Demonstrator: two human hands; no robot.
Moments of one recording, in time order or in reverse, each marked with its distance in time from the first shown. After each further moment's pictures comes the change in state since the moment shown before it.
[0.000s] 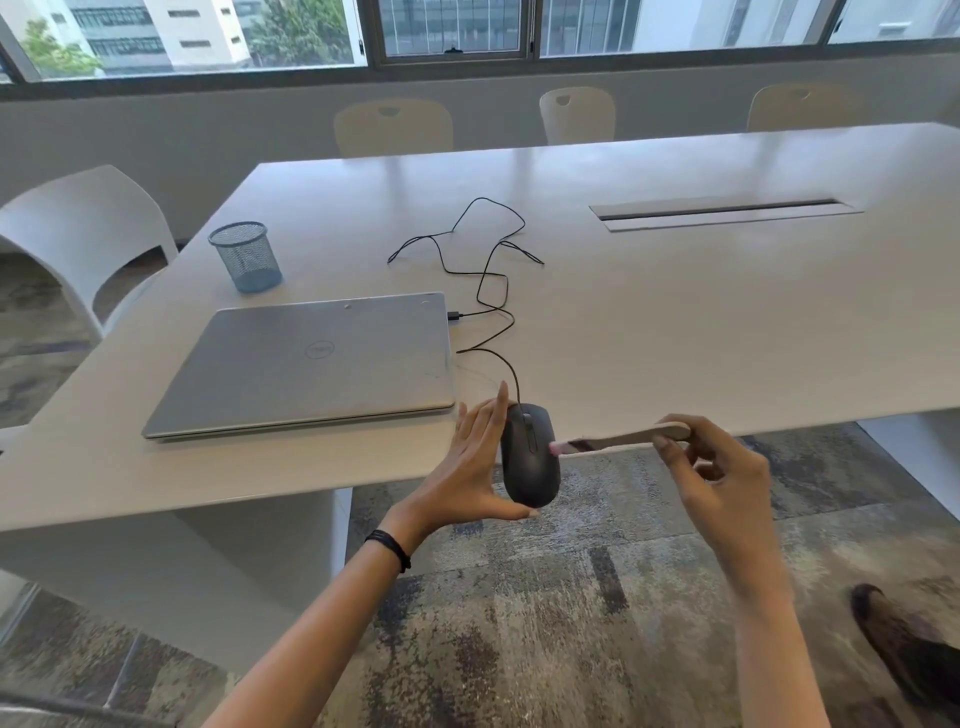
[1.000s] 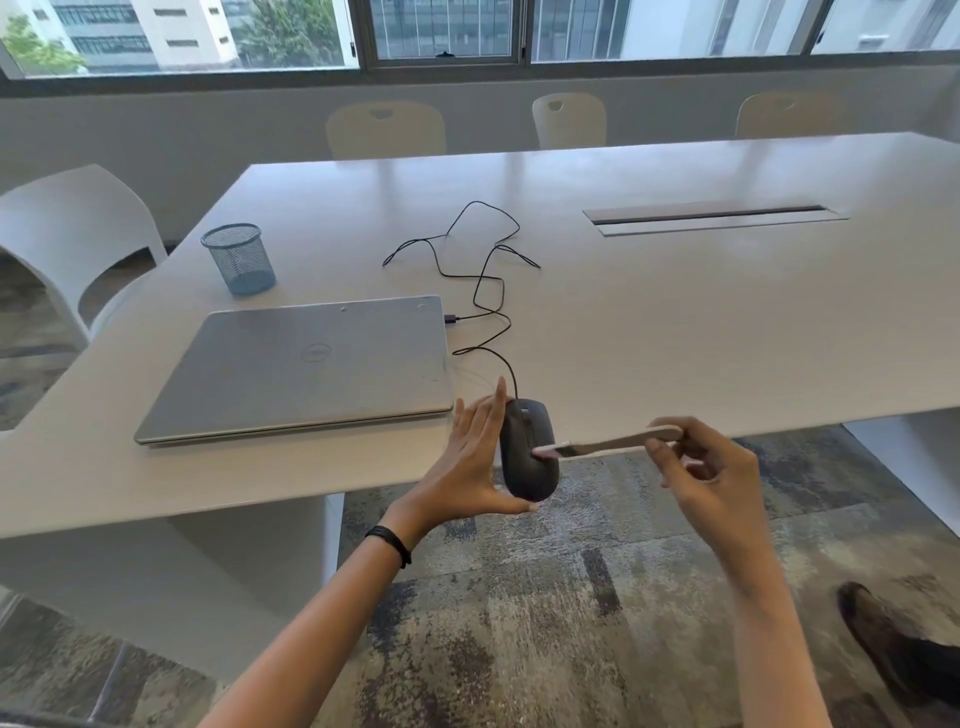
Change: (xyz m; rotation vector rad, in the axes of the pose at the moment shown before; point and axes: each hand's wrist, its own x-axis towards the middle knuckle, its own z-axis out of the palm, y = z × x) left_hand 0.005 -0.003 -0.003 0.015 0.017 0.017; right_hand 0.002 -0.011 0.002 0.042 -0.059 0.084
